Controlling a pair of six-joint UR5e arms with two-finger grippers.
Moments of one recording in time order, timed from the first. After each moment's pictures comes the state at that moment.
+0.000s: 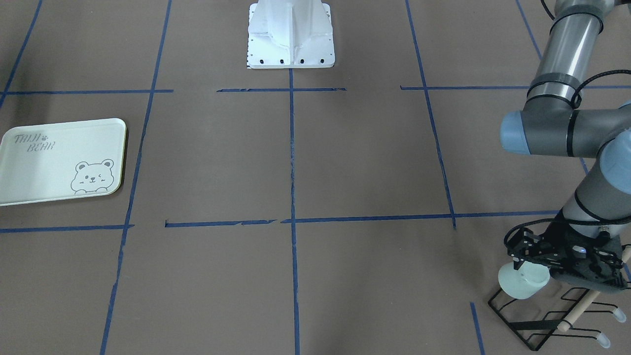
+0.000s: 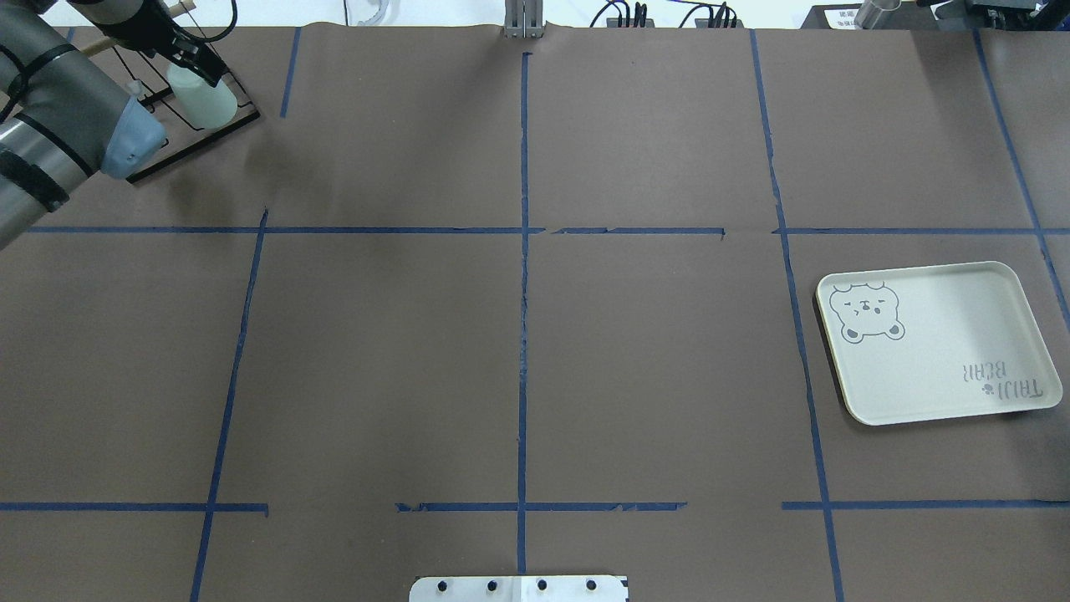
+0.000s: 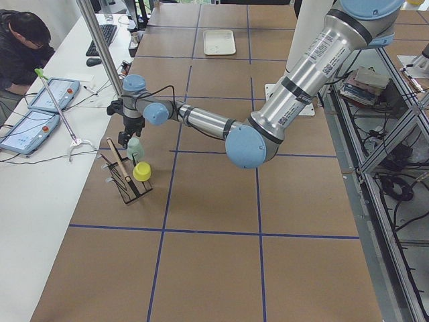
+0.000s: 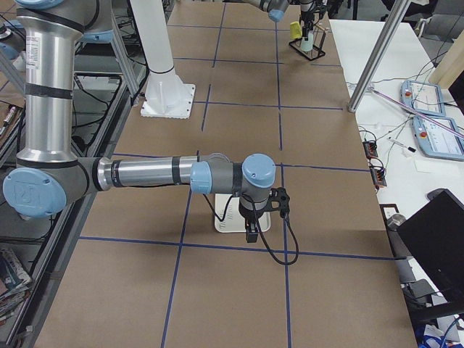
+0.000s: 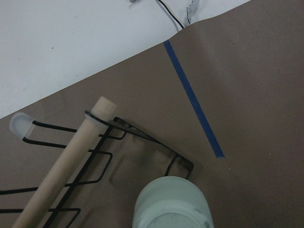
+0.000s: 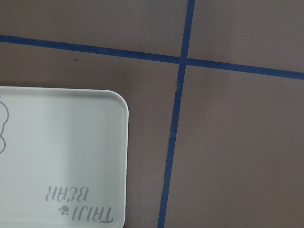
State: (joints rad) left arm -1.11 -2.23 -1.16 -1.93 -2.00 -0.33; right arm 1.51 -1.68 1.77 -1.64 2.32 -0.06
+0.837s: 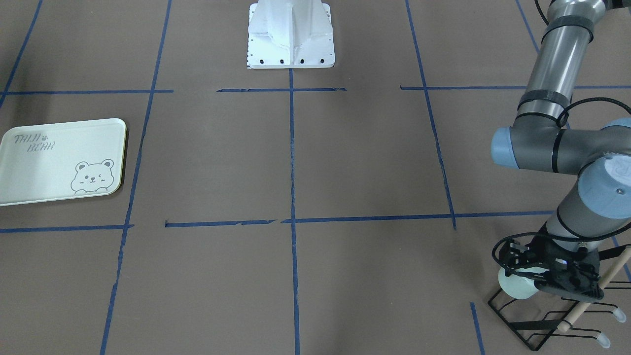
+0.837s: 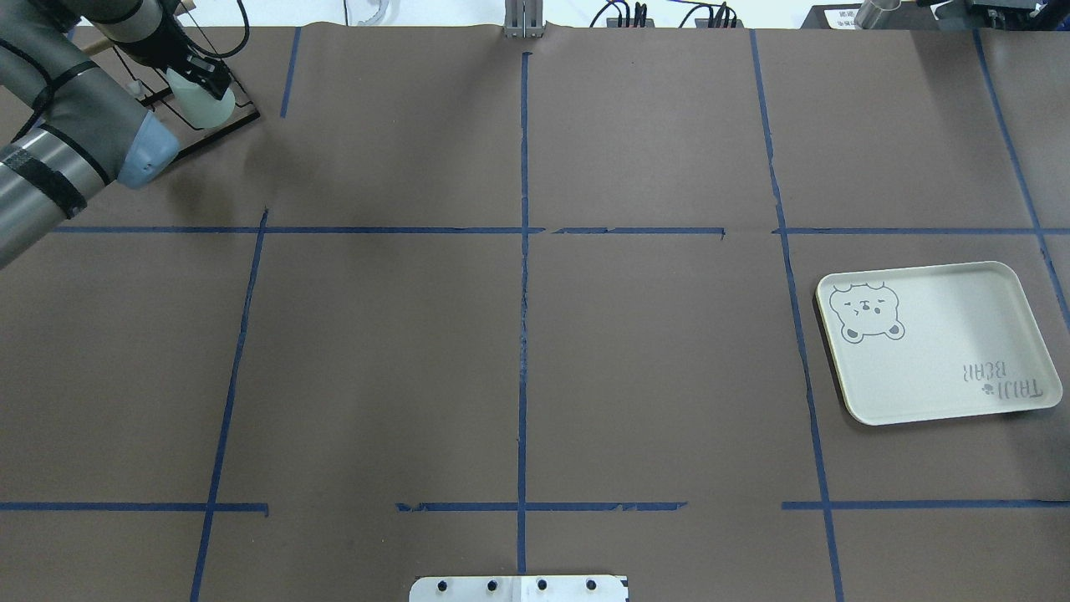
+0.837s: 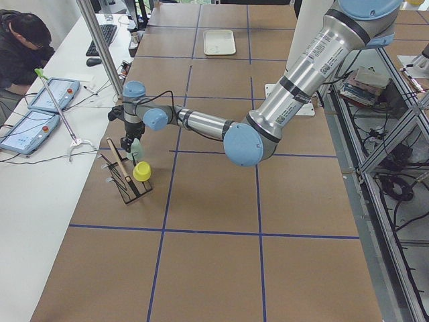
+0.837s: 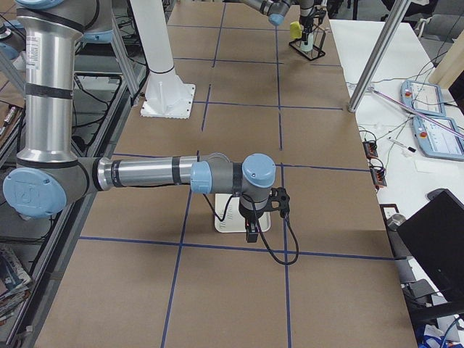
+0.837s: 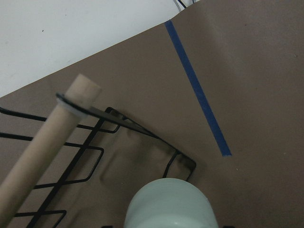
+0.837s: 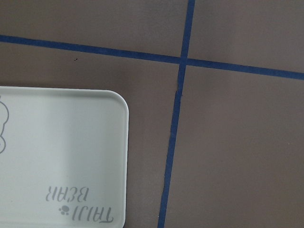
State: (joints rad) left arm -1.10 -2.24 -1.11 -1.98 -2.00 -0.35; right arm 1.51 -1.68 1.77 -1.64 2.32 -0.06
